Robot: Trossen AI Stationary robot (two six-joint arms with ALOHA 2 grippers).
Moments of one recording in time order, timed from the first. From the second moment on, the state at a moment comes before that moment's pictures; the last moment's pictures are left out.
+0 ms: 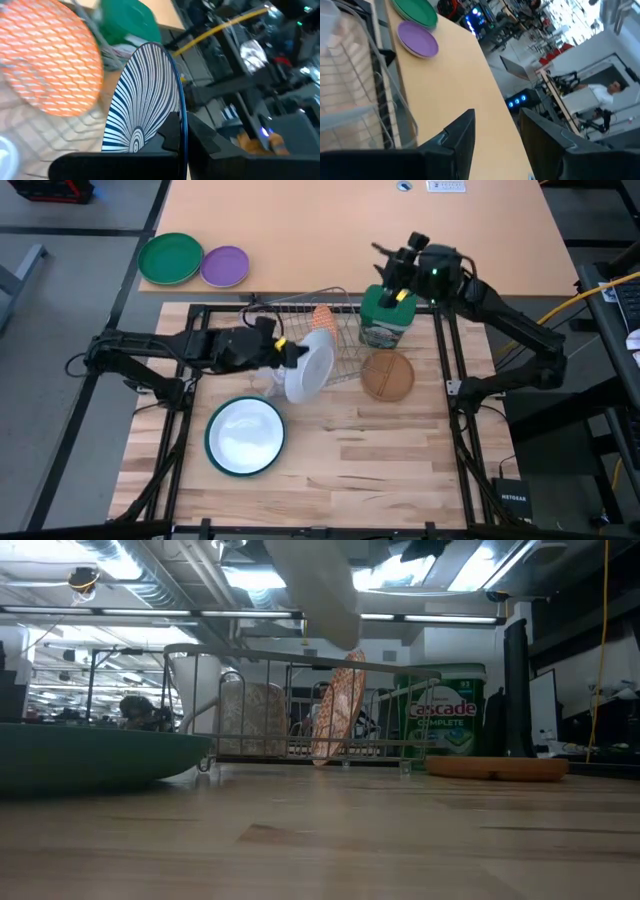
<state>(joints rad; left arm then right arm) -0.08 1.33 1.38 -0.44 -0.47 -1.12 -0.49 1.28 1.51 -0.48 0.34 -0.77</state>
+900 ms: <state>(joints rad) 0.17 1.41 1.38 -0.48 -0.51 -1.16 -0.90 1.37 1.51 -0.55 -0.07 -0.70</state>
